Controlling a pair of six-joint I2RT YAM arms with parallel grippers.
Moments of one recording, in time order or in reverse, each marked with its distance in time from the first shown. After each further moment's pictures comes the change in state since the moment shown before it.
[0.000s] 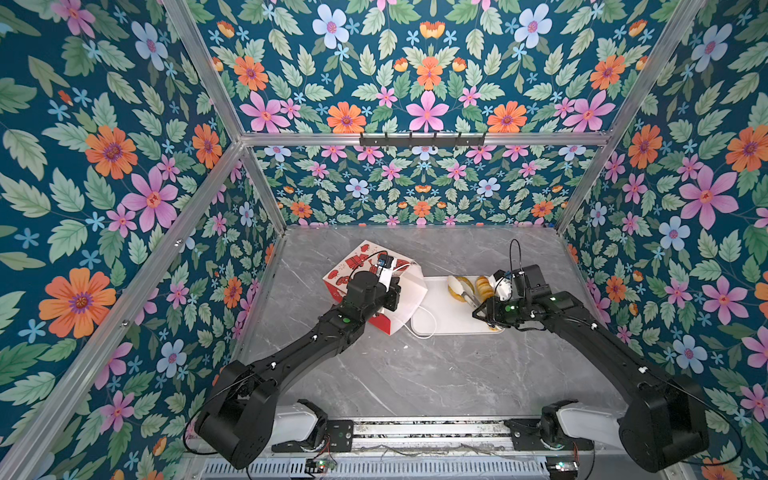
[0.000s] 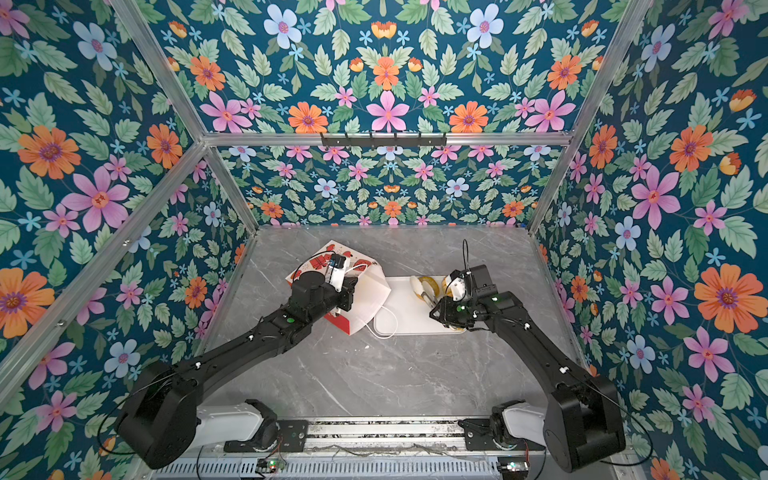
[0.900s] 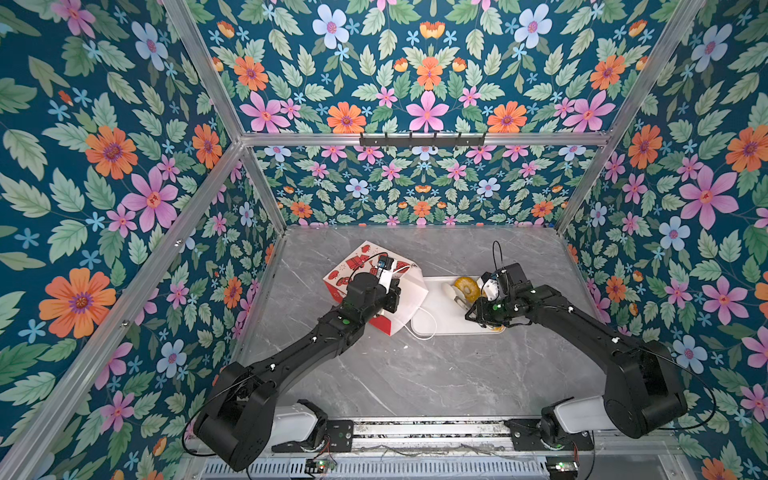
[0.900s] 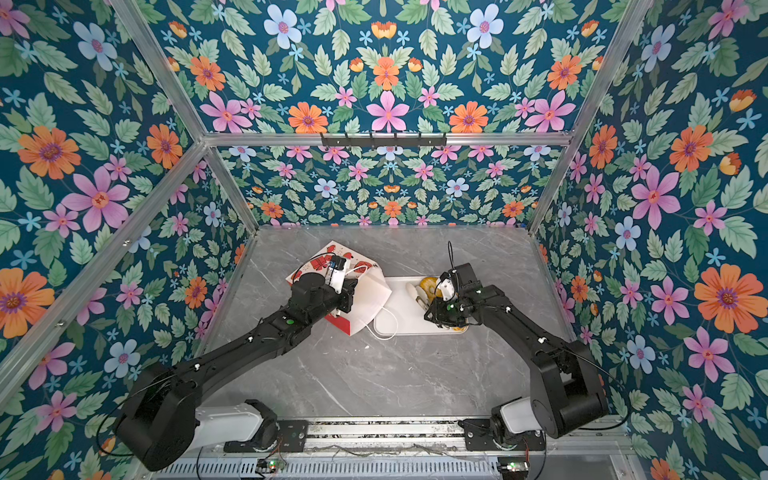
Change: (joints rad) left arm 0.000 -0.007 -0.012 -0.001 -0.005 0.000; right arm 0.032 0.133 0.013 0.032 0.082 -0.025
